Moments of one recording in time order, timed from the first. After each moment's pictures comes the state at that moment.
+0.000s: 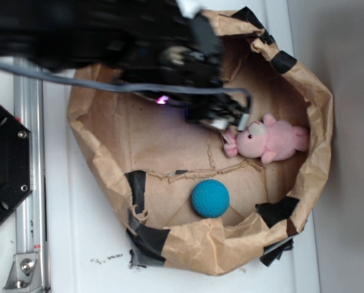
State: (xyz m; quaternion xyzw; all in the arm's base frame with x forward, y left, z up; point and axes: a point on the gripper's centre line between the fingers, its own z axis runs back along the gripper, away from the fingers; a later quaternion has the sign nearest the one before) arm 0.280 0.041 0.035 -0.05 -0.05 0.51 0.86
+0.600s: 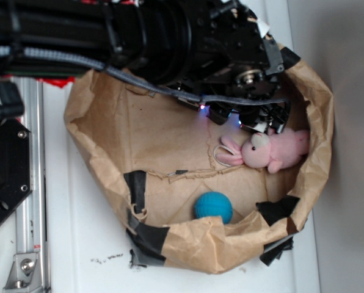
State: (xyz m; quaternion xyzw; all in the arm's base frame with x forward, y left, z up) arm 0.308 0.040 0.016 -0.03 -0.04 0.51 0.86
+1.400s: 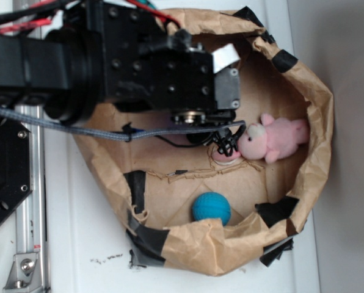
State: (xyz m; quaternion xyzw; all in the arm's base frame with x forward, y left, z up) arm 0.271 0.033 0.061 0.06 -0.07 0.27 0.96
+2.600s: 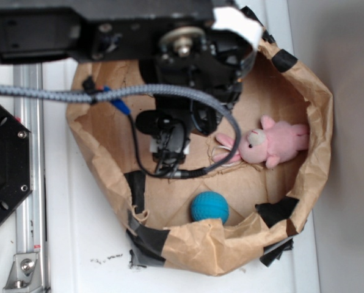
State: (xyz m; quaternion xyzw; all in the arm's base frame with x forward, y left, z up) arm 0.248 0.015 0.138 -0.03 -0.03 -0.07 1.00
